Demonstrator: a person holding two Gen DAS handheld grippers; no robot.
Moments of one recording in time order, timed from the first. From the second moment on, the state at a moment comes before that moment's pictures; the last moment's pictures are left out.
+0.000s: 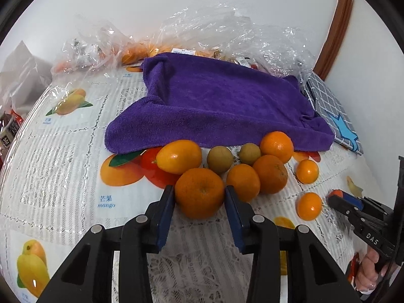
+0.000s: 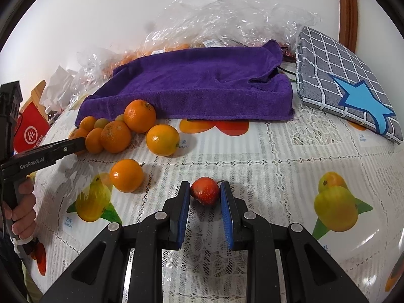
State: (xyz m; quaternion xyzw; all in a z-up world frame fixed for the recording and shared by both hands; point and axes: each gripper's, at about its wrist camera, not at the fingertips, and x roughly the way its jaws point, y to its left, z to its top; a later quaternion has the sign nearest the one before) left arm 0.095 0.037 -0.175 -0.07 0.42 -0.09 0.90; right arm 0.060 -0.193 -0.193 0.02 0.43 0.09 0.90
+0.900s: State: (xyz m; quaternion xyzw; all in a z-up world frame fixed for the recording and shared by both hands) left arm 0.091 0.042 -0.168 -0.08 0.43 -0.08 0.90; right arm 0.050 -0.206 -0.176 0.03 0.42 0.07 0.91
